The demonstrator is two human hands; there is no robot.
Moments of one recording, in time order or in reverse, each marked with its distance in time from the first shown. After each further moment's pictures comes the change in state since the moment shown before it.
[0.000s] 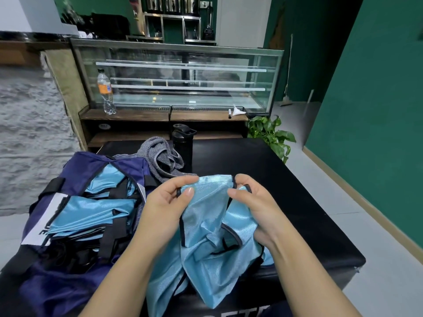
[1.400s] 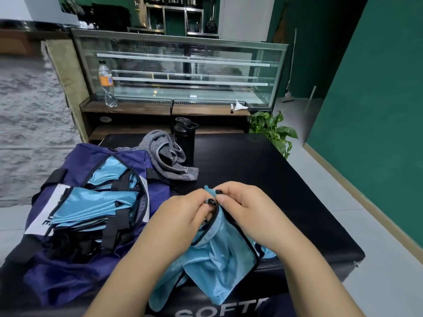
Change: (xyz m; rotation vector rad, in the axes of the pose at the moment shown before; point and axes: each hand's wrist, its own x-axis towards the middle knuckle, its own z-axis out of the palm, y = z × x) left_hand -0.025 0.023 0.003 0.852 -0.279 0.184; right_hand -0.022 -0.012 0.018 -0.967 -0.138 -0.175
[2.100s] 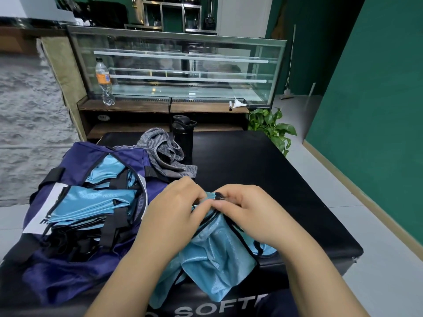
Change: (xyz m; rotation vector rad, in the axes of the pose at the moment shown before) left_hand 0.007 -0.016 0.013 0.145 0.248 0.183; right_hand -0.005 0.005 -0.005 -0.008 -0.086 -0.038
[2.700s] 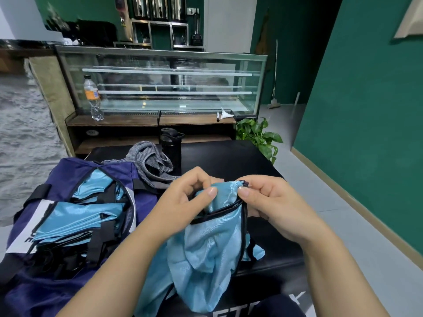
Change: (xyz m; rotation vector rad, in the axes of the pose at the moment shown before) left_hand 0.033 0.027 0.004 -0.894 -0.193 -0.027; right_hand -0.030 0.009 -0.050 0.624 0.019 -0.101
